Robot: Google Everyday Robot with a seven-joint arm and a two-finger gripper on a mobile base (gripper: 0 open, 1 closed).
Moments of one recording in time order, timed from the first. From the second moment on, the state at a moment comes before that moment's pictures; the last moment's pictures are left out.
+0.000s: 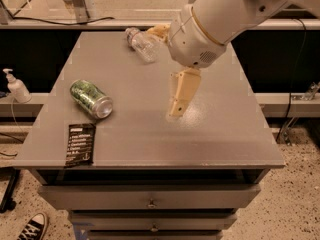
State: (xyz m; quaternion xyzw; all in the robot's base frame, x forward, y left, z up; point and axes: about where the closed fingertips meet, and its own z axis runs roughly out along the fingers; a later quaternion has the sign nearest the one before) arm 0.487 0.003 0.956 -0.78 0.53 0.10 0.31
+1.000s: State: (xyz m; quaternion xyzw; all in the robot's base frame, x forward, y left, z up) arm 0.513 0.100 0.923 -0.89 0.34 0.06 0.29
